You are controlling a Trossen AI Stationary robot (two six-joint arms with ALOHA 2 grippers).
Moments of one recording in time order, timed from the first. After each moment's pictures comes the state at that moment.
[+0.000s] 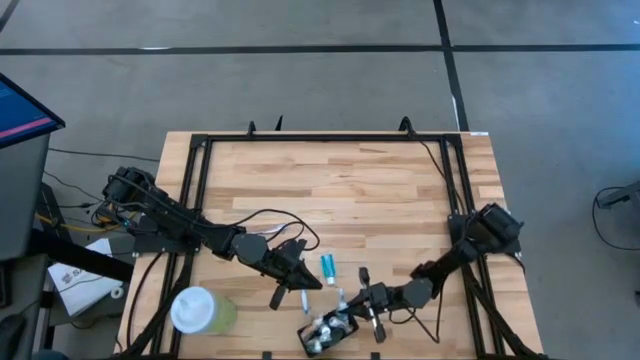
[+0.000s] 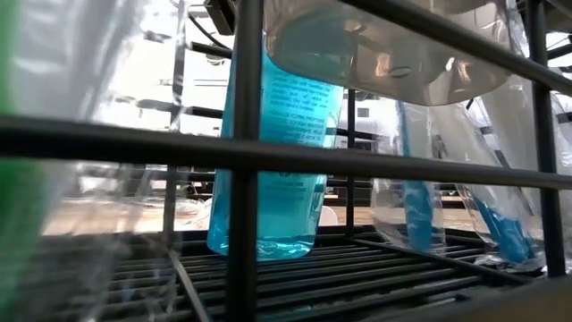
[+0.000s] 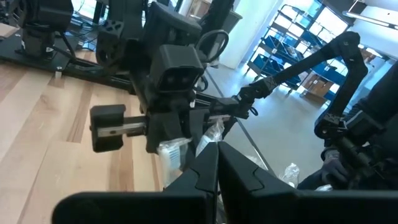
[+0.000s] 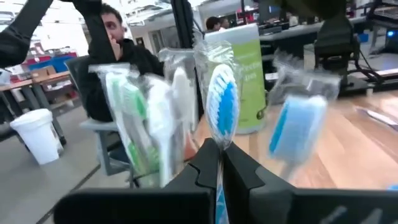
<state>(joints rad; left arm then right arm) -0.42 1.53 0.82 0.58 -0.03 -0.45 0.71 1.96 0.71 1.27 0.50 0.23</state>
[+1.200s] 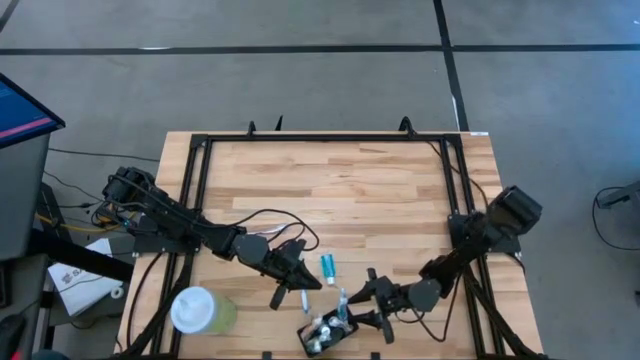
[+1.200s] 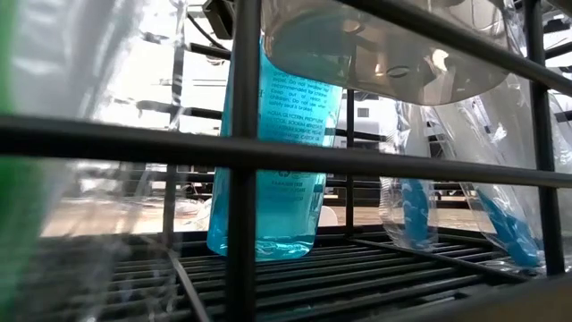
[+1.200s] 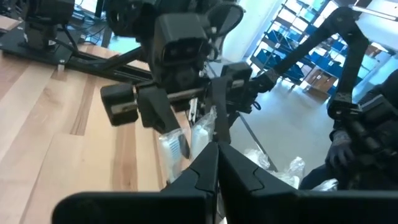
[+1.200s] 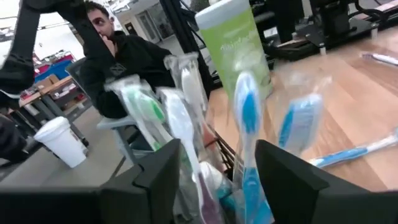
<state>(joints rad) -0.42 1.53 0.82 0.56 -0.04 -0.45 0.74 1.76 0.71 0.91 0.52 0.53</state>
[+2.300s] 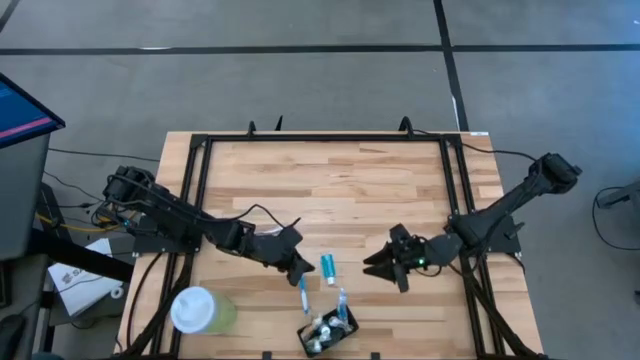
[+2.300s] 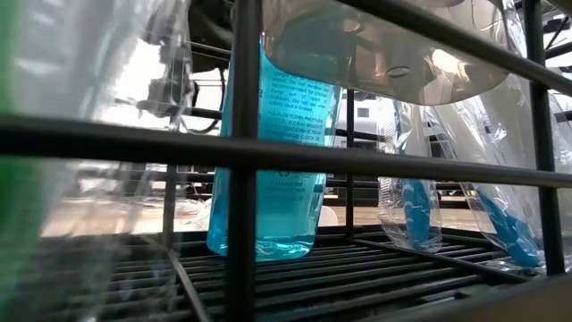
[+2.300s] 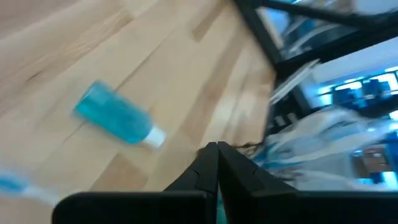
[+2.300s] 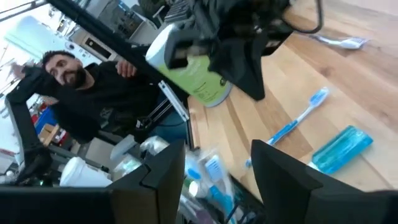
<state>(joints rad) -0.34 1.53 0.82 0.17 -0.15 -1.09 0.58 1.18 0.71 0.16 0.41 0.97</state>
